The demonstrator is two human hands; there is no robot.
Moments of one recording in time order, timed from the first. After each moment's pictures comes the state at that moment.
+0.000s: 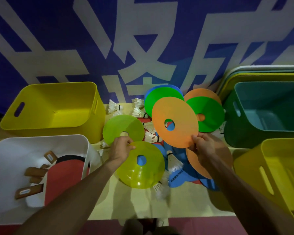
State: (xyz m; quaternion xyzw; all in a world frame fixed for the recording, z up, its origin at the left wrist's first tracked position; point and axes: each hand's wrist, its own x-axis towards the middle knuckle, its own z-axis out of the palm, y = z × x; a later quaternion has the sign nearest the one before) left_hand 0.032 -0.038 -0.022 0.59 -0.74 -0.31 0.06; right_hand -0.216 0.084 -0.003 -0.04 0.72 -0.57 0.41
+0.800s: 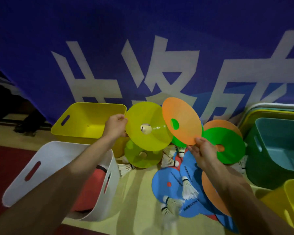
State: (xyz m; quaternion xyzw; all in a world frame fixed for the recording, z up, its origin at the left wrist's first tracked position) left_hand 0.062 -0.087 0.132 0.62 -0.59 -0.41 0.32; right_hand -0.194 0.023 0.058 -0.03 0.54 -0.66 0.52
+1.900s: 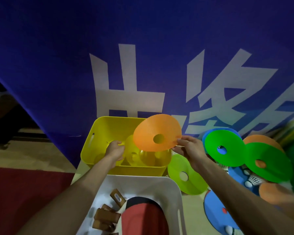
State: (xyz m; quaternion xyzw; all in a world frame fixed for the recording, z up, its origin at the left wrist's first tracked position) left_hand 0.268 -0.262 0.035 0.65 -0.47 -0.55 0.22; right_hand 0.039 -0.147 0.089 -0.16 0.65 -0.56 0.48
